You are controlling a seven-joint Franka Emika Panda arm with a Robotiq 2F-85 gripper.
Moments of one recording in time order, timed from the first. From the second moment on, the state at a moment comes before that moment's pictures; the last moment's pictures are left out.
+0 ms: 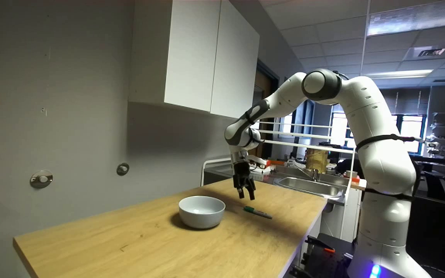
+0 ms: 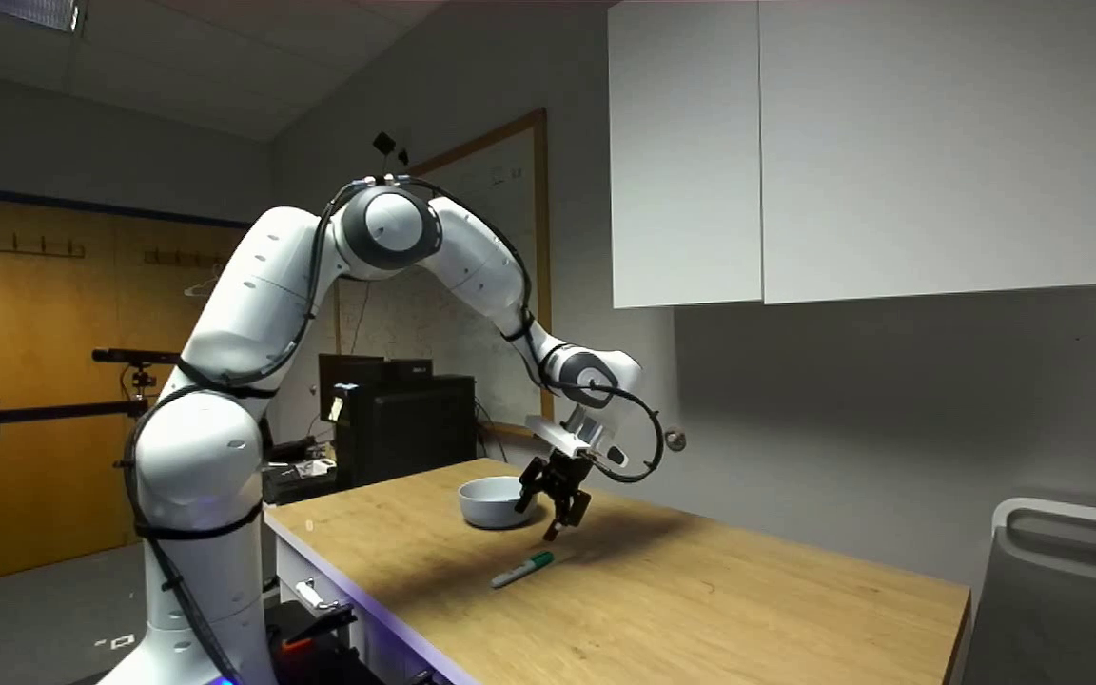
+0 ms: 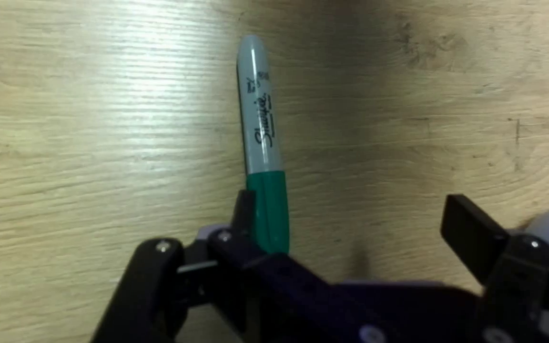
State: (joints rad) arm -0.16 0.42 -0.08 -1.91 0.20 1.77 -0.29
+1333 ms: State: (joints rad) arm -0.15 0.51 -0.09 -1.94 0.05 1.73 -0.14
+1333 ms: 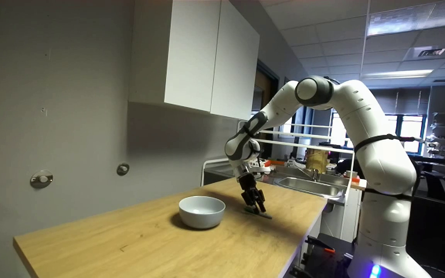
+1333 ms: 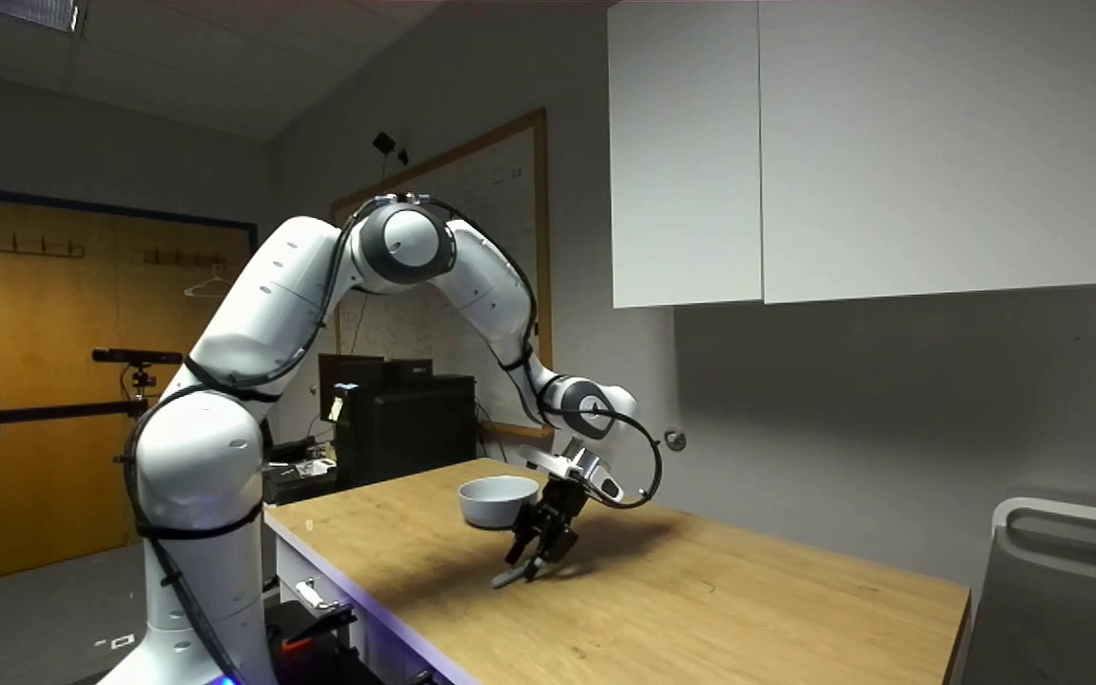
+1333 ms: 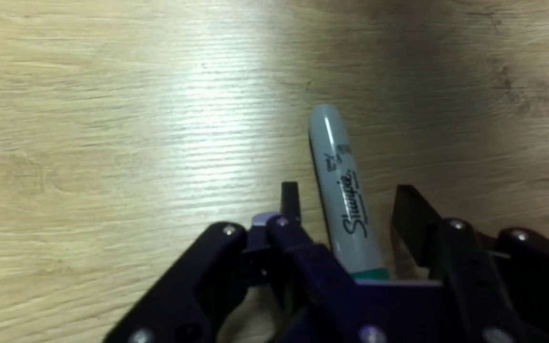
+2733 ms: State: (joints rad) arm -0.13 0.53 -0.09 -1.83 0.02 1.66 -0.10
